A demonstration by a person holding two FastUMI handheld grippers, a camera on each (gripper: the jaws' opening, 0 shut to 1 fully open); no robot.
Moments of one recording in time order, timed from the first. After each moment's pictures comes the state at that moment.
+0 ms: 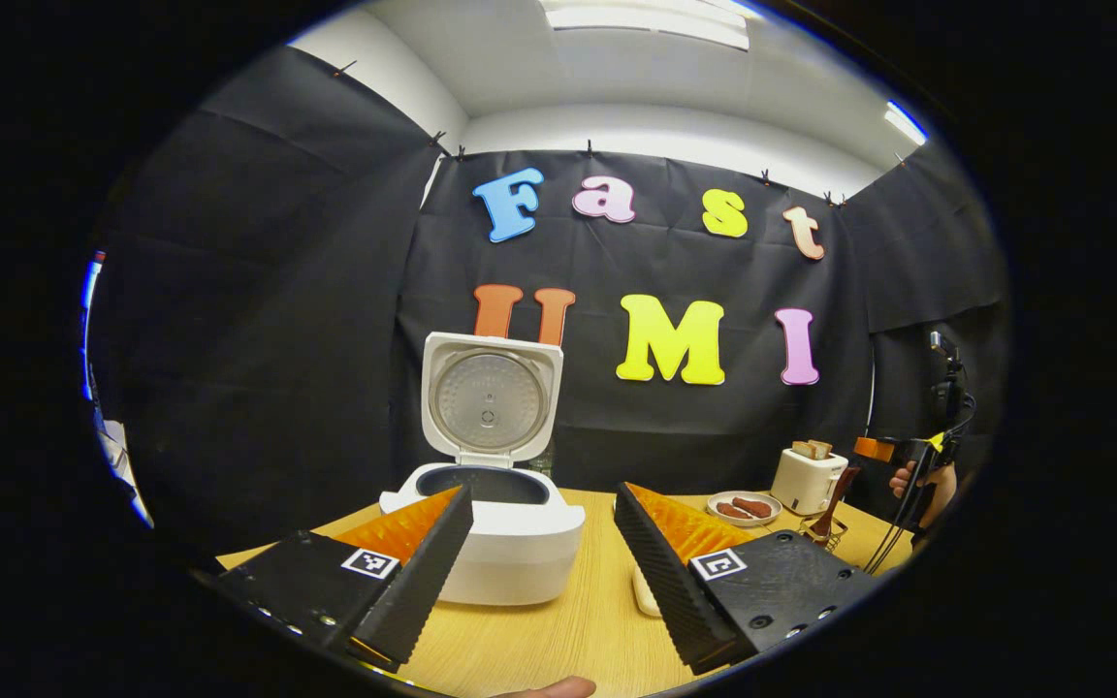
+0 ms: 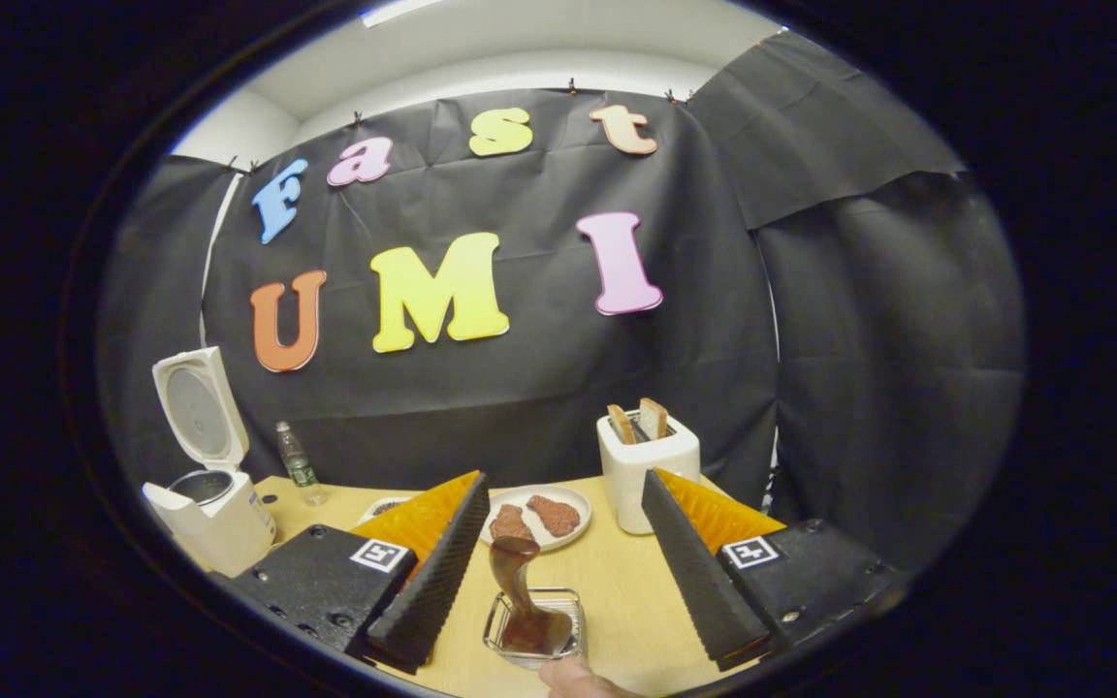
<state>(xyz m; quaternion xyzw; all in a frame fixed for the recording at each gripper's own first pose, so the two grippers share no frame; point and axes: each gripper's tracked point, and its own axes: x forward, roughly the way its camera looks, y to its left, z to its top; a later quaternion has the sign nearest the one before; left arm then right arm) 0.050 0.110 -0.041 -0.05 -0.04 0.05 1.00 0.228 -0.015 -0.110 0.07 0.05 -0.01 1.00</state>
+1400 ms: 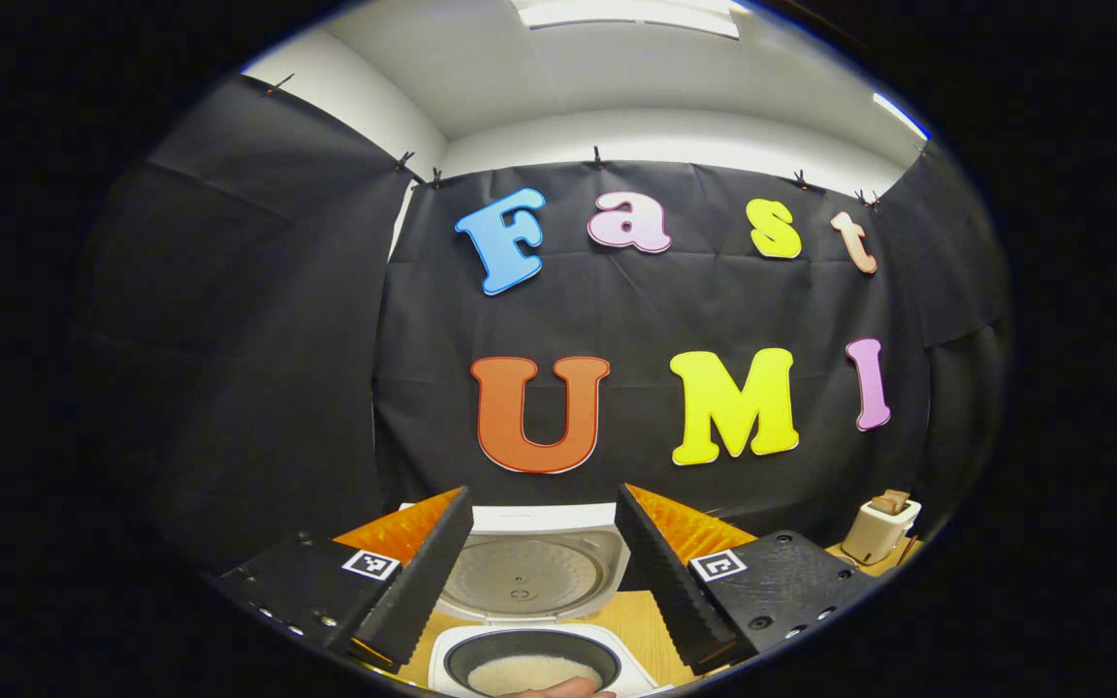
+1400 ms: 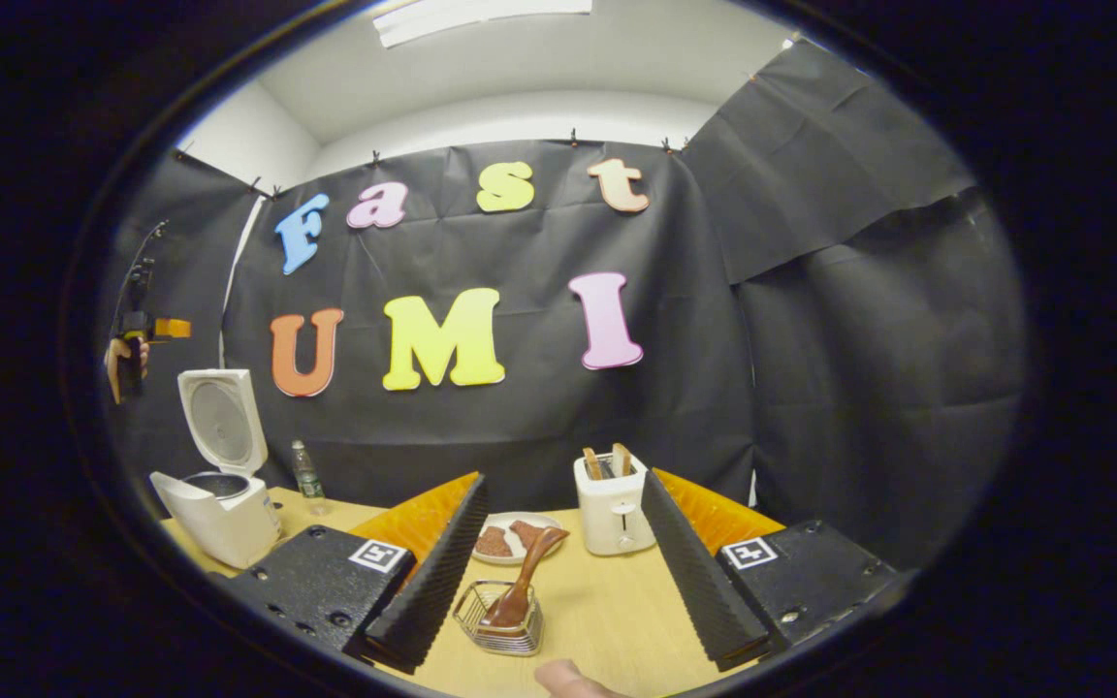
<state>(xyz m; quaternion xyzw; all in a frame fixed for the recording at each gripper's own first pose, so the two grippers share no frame) 0.298 0.201 0.125 0.00 -0.08 0.06 0.99 0.156 -0.057 -0.076 0.06 -0.02 -0.01 1.00</state>
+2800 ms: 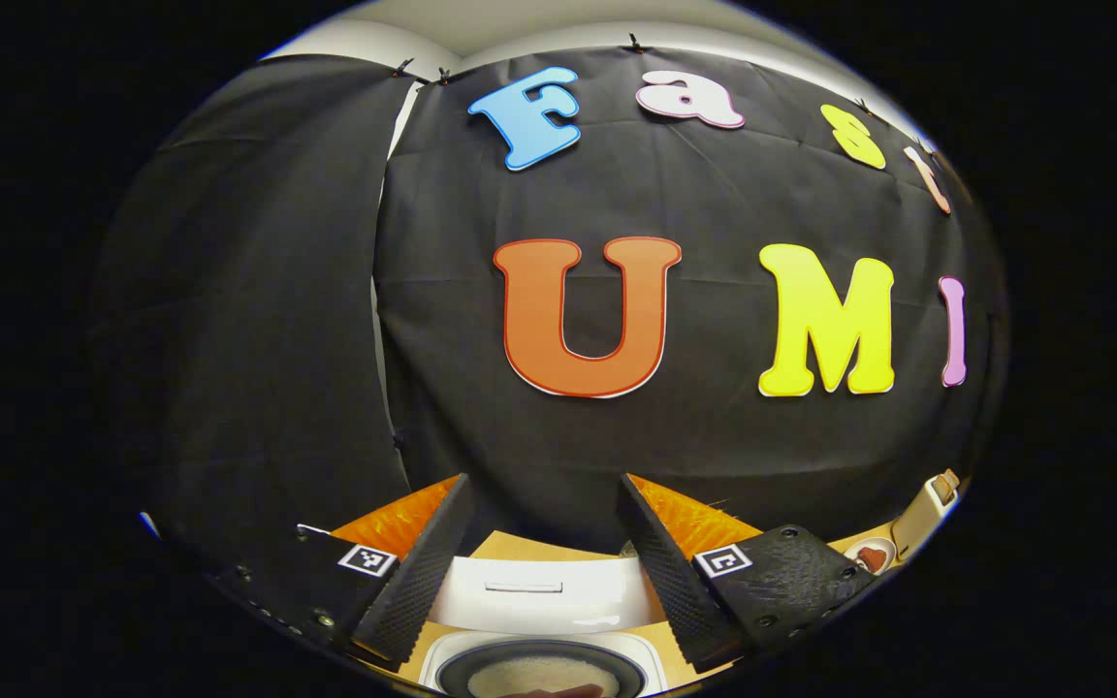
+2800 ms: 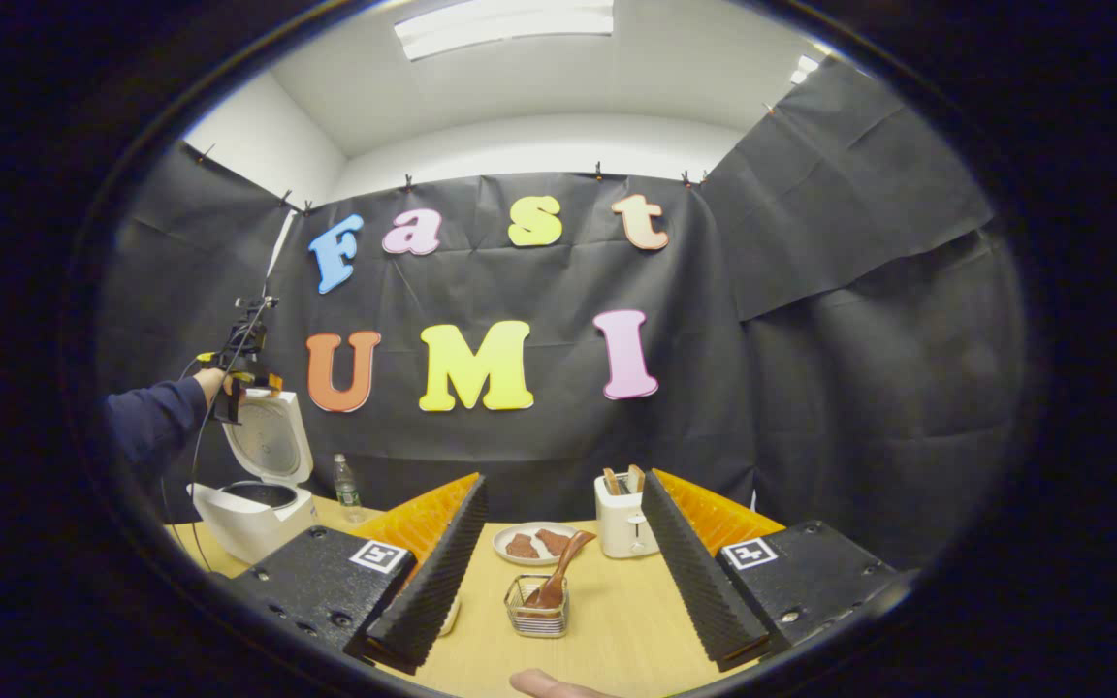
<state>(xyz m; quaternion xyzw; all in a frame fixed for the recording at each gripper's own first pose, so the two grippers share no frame) 0.403 0.245 0.050 -0.03 0.09 0.13 0.99 0.055 -0.023 -0.028 0.03 -0.05 0.01 1.00</state>
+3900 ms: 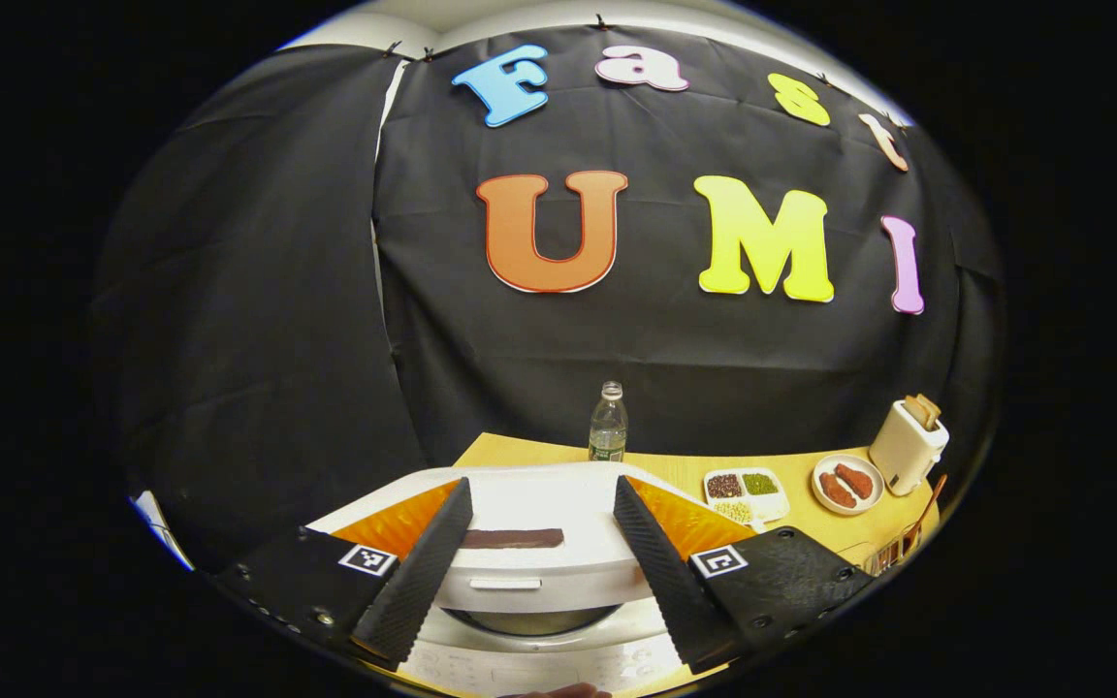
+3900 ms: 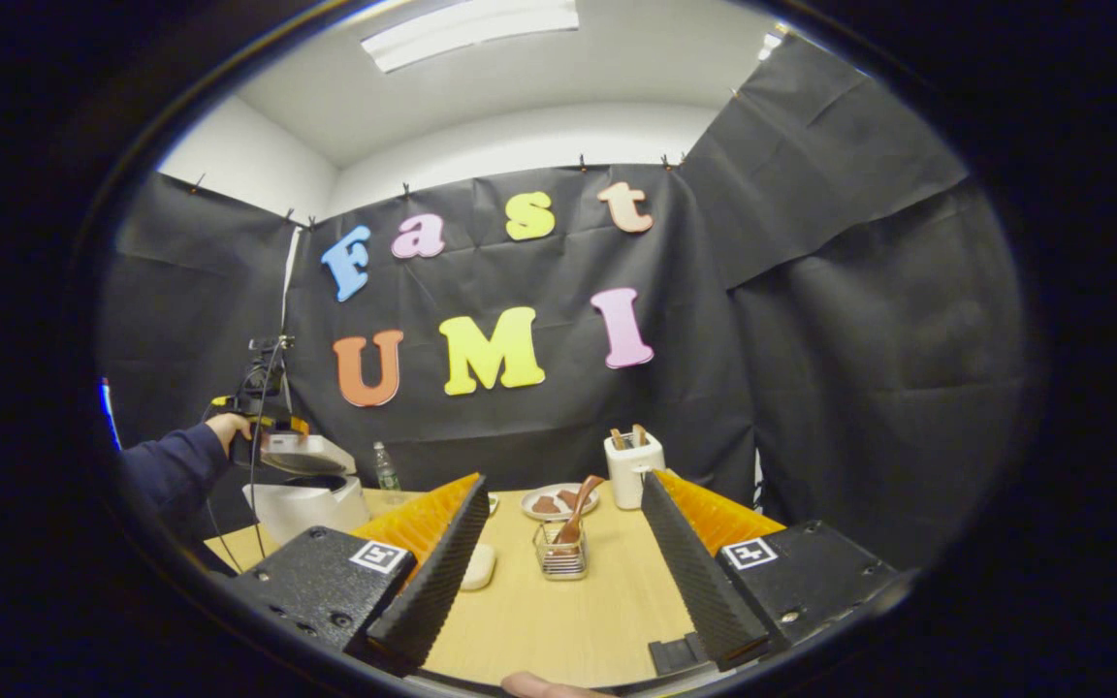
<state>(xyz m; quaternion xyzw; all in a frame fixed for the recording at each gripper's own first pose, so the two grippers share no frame) 0.272 0.187 -0.048 0.00 0.16 0.10 0.98 -0.058 -0.031 -0.060 0.08 -0.02 0.03 1.00</state>
